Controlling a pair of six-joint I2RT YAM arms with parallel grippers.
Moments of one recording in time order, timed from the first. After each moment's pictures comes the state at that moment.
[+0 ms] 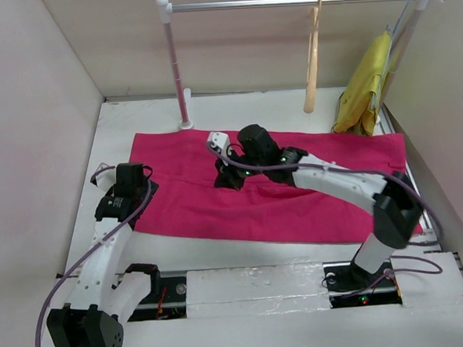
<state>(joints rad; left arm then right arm) -0.12 0.90 0.76 -0.77 -0.39 -0.99 0.84 1.68 1.34 -0.23 -0.48 -0.08</state>
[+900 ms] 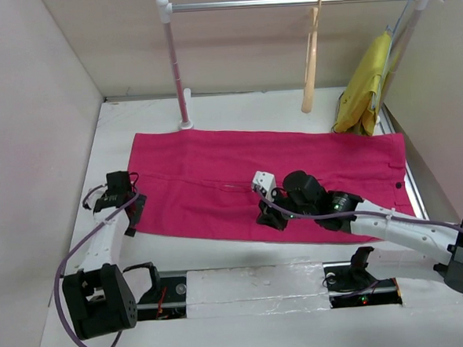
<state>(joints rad) 0.13 1.07 0.62 -0.70 -0.33 -1.09 0.96 1.08 0.75 -0.26 -0.28 0.04</state>
